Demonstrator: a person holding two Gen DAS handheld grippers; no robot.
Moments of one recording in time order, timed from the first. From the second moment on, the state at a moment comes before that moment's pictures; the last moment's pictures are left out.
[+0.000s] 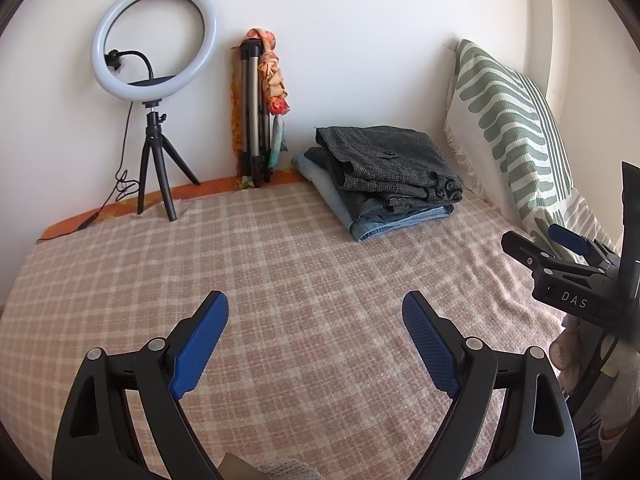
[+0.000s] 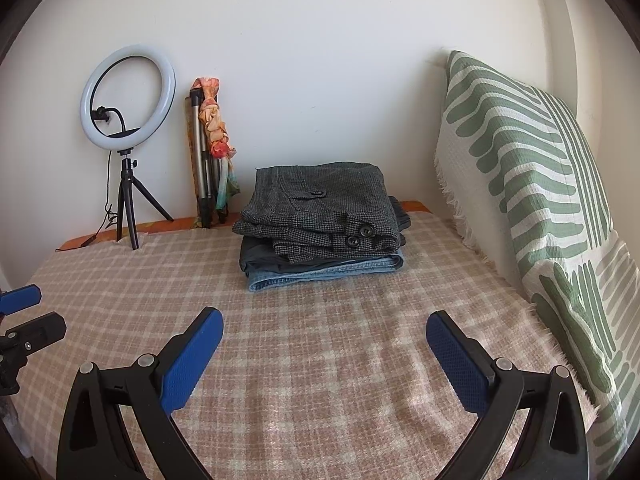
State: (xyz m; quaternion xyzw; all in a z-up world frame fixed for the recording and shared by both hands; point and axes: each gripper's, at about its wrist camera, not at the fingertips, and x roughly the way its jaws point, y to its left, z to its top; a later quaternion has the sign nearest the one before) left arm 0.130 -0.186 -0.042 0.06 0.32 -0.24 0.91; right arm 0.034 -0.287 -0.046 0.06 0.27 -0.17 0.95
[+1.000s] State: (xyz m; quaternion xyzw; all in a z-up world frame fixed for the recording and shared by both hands) left arm 0.128 -0.186 -0.042 0.06 0.32 -0.25 0.91; right arm 0.036 -0.285 -0.048 0.06 0.27 -0.16 0.95
